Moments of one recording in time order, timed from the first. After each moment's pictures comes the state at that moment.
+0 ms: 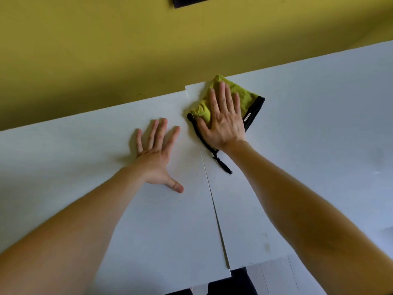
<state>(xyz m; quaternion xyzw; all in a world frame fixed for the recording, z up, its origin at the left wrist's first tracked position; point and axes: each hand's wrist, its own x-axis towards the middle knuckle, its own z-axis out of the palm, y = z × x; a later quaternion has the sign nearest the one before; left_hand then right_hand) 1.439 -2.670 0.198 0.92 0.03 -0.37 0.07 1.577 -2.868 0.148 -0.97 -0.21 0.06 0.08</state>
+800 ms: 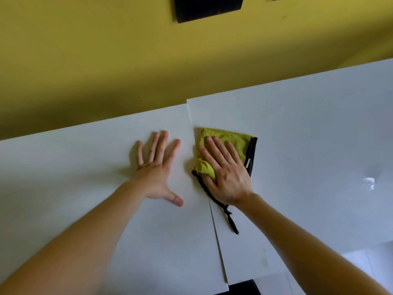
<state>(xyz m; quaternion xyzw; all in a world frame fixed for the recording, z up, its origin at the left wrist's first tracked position) 1.440 -2.670 0.201 0.92 0.02 -0.38 0.07 1.487 -2.921 0.160 -0.92 -0.37 0.08 0.11</state>
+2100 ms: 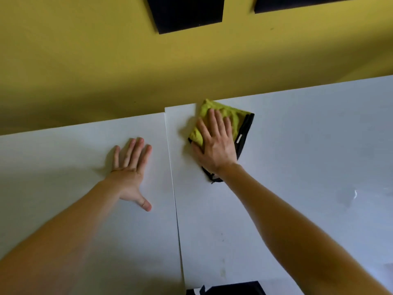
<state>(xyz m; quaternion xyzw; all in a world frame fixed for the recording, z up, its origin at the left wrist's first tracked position) 1.458 -2.685 0.217 0.87 0.09 -0.49 -0.01 1.607 -2.928 0.159 -0.95 -0.29 0.08 0.09</state>
